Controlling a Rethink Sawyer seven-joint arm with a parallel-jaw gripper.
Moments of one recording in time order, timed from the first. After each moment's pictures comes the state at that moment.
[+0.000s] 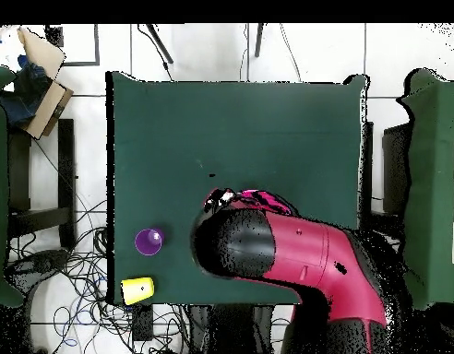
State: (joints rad) arm -0.38 -1.17 0.11 1.90 -0.08 0.74 2.03
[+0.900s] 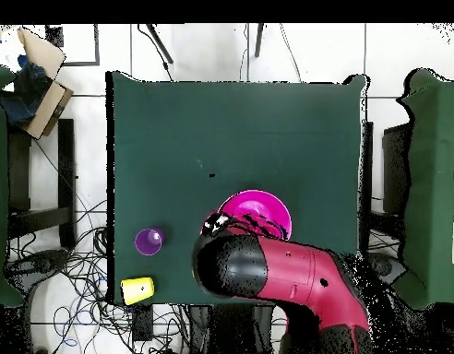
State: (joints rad) arm -0.43 -1.17 0.16 2.07 -0.09 0.62 2.03
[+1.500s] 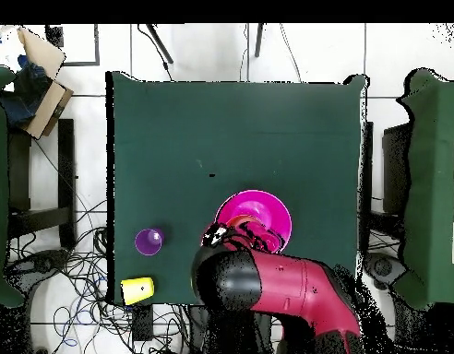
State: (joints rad) arm -0.44 -1.17 0.16 2.14 -0.14 0.52 2.03
